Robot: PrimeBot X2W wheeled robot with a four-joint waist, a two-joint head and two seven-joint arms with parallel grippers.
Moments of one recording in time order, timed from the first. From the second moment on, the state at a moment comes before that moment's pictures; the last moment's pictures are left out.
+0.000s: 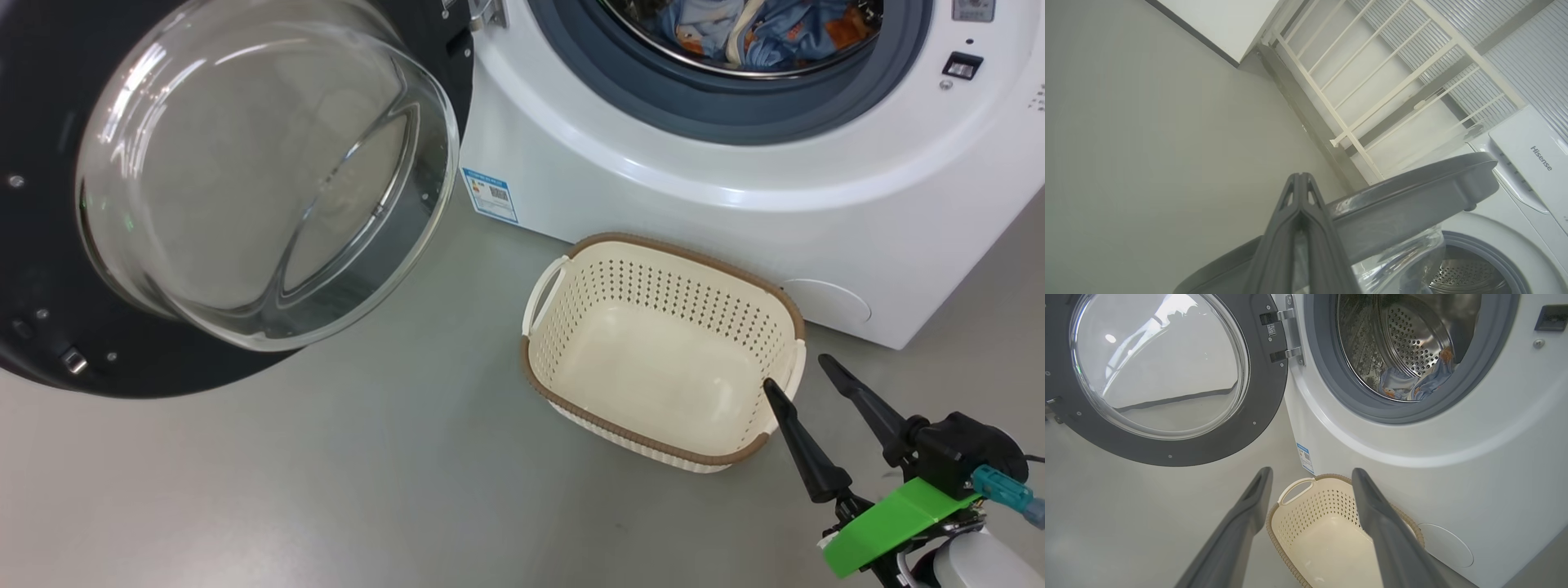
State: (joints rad) left arm -0.64 0.54 0.29 0.67 -1.25 -0.13 0.37; right arm -0.14 -0.38 0.35 0.20 0.44 0.13 -0.25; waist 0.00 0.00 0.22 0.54
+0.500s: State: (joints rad) left arm -0.73 0.58 0.21 0.78 -1.33 -0.13 0.49; right arm -0.16 -0.41 0.37 0.19 0.44 0.13 -0.25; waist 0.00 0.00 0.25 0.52
